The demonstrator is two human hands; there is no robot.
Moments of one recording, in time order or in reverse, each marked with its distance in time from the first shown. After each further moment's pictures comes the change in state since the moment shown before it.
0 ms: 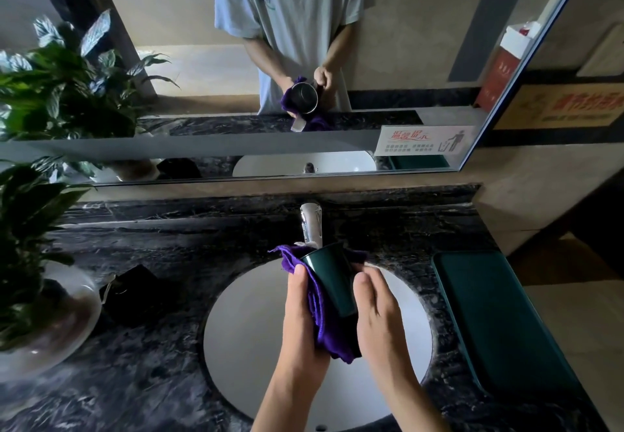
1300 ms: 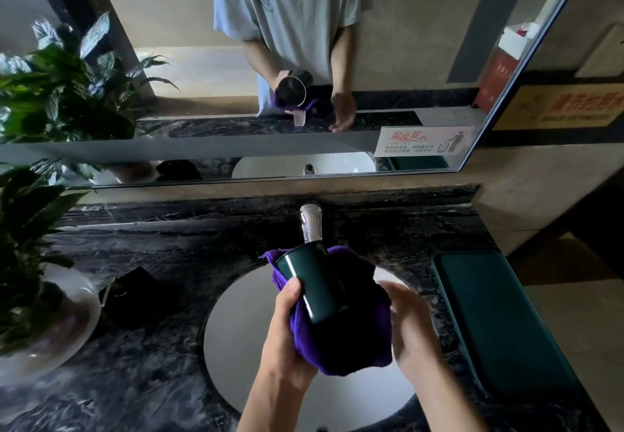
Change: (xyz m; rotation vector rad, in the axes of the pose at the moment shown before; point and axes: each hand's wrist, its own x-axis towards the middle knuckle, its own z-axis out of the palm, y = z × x) left_hand -0.004 0.012 -0.015 -0.115 -0.144 -0.086; right_hand 0.026 0.033 -0.032 0.311 0.000 0.498
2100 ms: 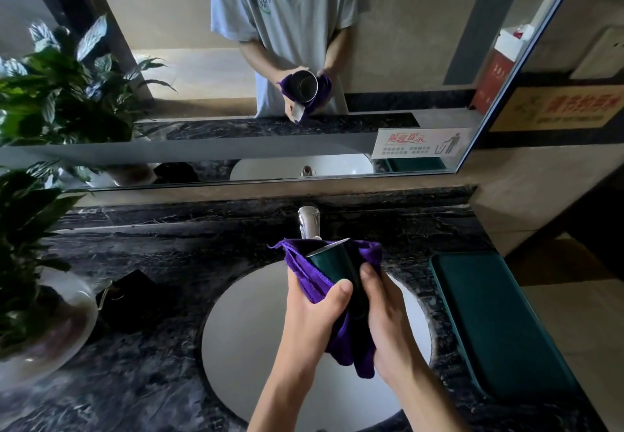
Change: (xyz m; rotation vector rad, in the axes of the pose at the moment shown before) left_hand 0.003 0.000 0.025 0.670 0.127 0.323; right_hand -0.029 -0.017 0.031 0.078 -0.203 -0.362
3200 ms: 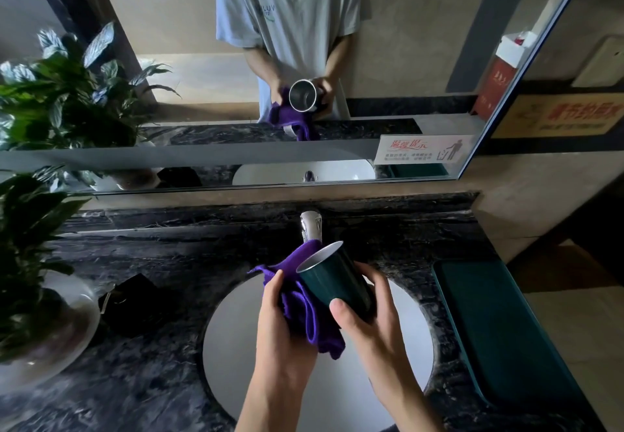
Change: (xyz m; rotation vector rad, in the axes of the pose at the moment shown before) left_hand 0.003 0.006 -0.019 -0.568 0.134 -0.270; right_hand -0.015 0.009 0.003 -0.147 -0.091 -0.129
